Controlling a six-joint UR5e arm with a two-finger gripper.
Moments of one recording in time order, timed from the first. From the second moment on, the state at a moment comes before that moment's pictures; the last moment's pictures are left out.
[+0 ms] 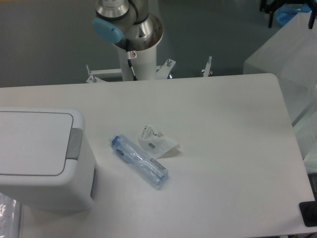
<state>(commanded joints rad) 3.06 -1.62 -1.34 -1.52 1.41 1.29</state>
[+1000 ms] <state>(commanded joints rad) 2.80 -1.66 -1.34 -1.44 1.40 0.87</state>
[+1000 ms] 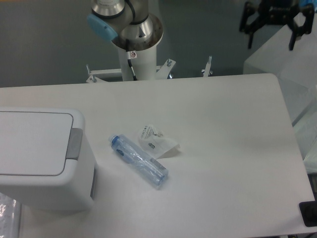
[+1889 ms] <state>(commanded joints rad) 2.55 -1.76 -1.34 -1.22 1.27 0.19</state>
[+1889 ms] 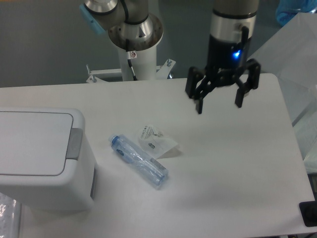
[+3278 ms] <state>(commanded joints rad) 2.33 -1.81 -1.34 -1.22 1.27 0.05</state>
